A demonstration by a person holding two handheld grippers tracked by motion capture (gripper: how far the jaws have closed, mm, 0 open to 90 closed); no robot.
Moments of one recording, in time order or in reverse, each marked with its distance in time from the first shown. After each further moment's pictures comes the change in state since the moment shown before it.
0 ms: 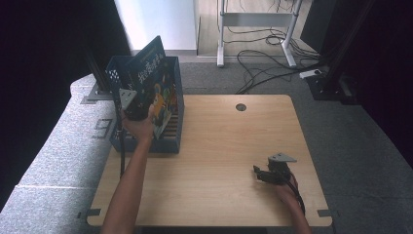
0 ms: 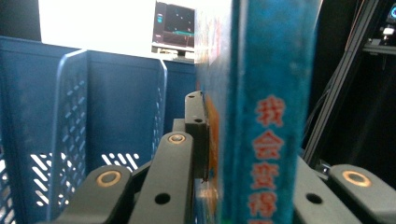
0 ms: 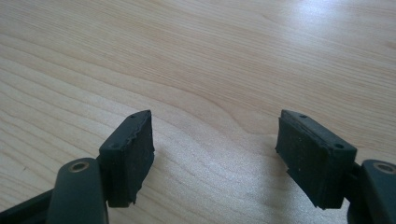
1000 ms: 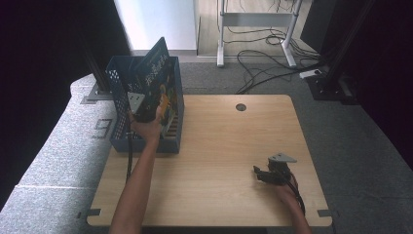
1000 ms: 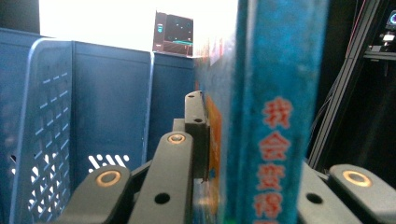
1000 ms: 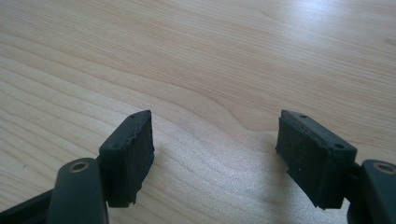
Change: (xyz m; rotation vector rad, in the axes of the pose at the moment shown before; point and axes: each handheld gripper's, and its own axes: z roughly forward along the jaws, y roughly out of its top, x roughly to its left) left arm -0.010 -0.025 0.014 -0.059 0.014 0.007; right arm 0.000 -0.001 -0.001 0.009 -0.002 0.004
